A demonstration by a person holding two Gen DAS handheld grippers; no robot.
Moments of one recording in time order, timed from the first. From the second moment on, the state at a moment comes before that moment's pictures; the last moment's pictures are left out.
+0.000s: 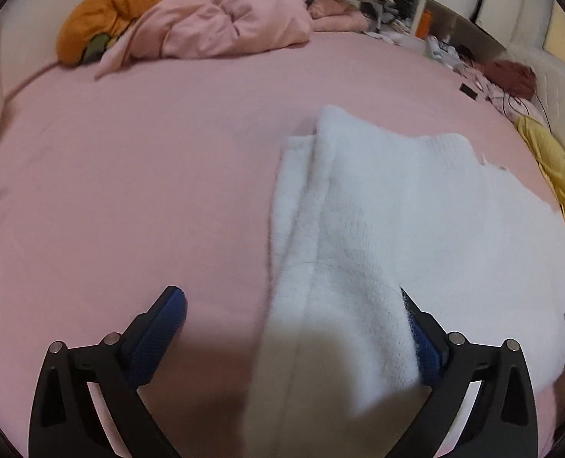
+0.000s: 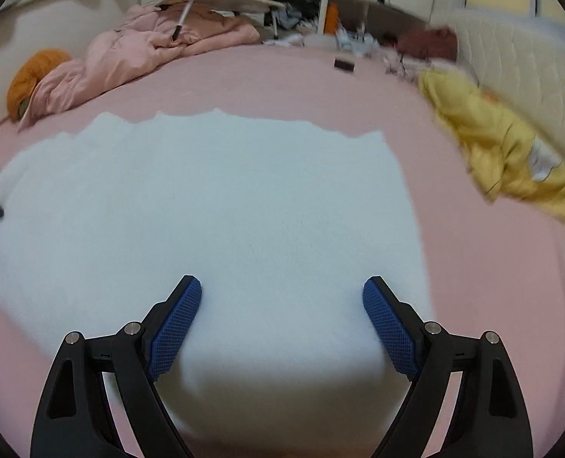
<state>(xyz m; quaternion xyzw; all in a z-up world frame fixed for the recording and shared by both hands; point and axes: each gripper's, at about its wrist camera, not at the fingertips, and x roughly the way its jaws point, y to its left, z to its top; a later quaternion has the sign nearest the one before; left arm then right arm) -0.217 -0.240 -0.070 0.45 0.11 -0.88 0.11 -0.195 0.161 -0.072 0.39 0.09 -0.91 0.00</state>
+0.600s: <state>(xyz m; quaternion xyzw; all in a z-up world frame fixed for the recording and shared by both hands) -0.244 -0.211 -0.023 0.38 0.11 -0.92 -0.02 -0.221 0.182 -0.047 0.40 0.00 -0.91 0.08</state>
